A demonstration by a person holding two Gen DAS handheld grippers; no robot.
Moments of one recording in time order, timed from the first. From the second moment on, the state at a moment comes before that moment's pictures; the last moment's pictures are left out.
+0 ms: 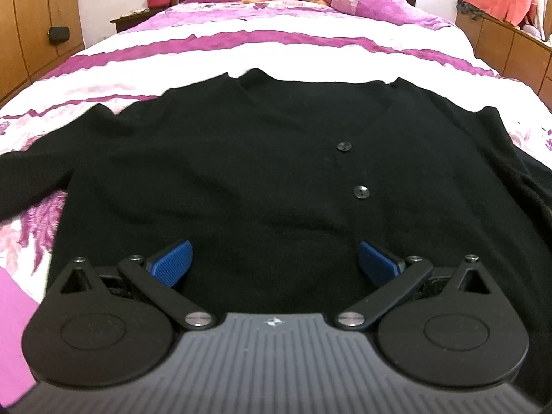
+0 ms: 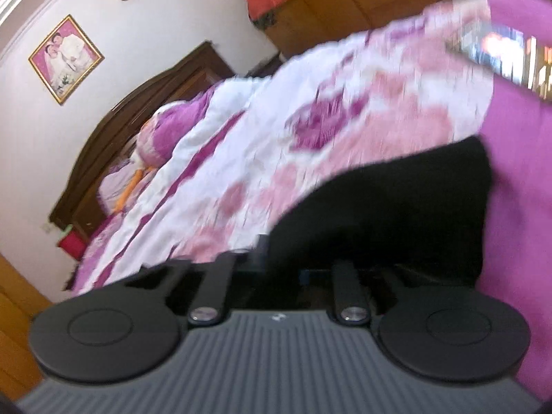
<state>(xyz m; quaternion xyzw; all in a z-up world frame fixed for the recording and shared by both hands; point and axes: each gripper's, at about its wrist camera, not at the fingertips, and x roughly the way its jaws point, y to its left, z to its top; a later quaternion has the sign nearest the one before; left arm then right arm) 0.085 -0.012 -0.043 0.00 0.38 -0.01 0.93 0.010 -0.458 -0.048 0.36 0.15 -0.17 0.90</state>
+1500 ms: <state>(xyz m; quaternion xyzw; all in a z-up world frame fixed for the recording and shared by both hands) 0.073 0.104 -0.036 -0.06 0.35 0.06 0.93 0.133 -0.133 -0.019 0.09 0.26 0.15 0.95</state>
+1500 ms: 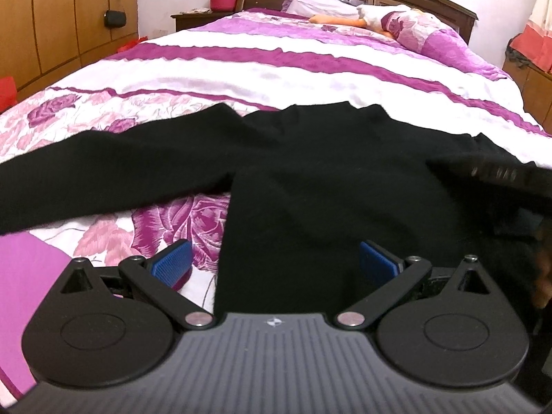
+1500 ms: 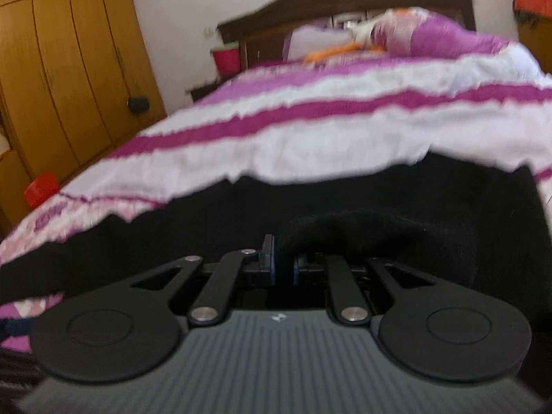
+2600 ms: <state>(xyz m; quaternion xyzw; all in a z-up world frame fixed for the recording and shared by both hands) 0.100 -0.060 0.013 0.04 0.31 -0.08 0.95 0.056 -0.273 -0.008 0.15 0.29 0.06 0.94</state>
